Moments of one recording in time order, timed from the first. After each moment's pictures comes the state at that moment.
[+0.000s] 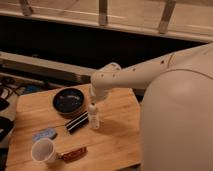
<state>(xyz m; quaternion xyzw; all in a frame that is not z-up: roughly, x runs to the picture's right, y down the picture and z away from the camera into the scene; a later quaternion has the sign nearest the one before) -0.063 0.066 0.771 -0.25 0.05 0.68 0.69</state>
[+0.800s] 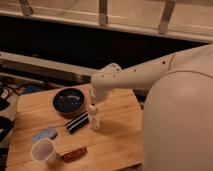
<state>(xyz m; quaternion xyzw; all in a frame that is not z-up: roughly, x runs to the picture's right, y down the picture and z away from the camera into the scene) -0.062 0.070 0.766 -0.26 0.05 0.67 0.69</state>
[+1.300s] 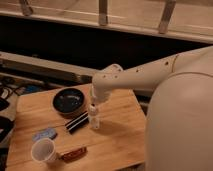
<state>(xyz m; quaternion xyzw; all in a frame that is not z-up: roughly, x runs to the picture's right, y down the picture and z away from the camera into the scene) -0.059 0.075 0.761 -0.26 0.05 0.67 0.69</state>
